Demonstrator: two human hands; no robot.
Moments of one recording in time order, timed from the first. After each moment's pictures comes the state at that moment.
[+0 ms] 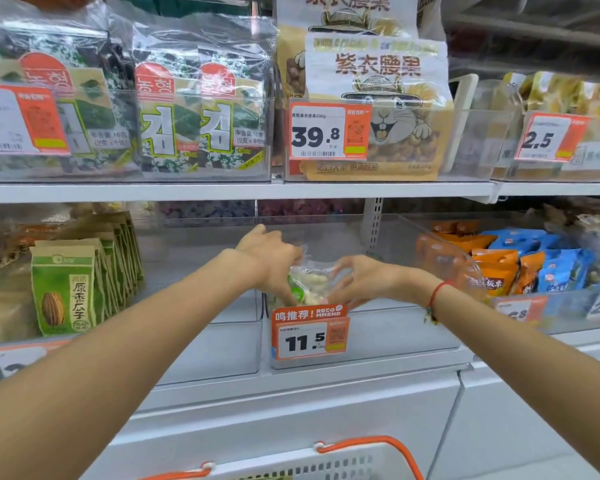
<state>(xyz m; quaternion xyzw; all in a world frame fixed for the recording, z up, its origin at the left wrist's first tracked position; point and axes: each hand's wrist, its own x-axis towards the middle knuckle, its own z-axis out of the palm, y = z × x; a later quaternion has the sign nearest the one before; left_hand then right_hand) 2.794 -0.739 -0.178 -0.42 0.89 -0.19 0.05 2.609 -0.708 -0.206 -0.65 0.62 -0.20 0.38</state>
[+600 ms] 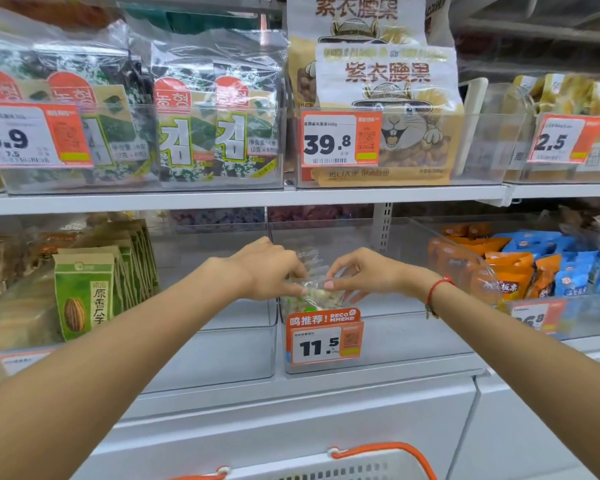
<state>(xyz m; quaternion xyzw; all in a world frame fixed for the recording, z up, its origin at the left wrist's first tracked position) 2.822 -0.736 -0.176 -0.36 0.93 -0.10 0.00 2.618 -0.722 -0.202 -0.73 0.57 -0.22 0.30</state>
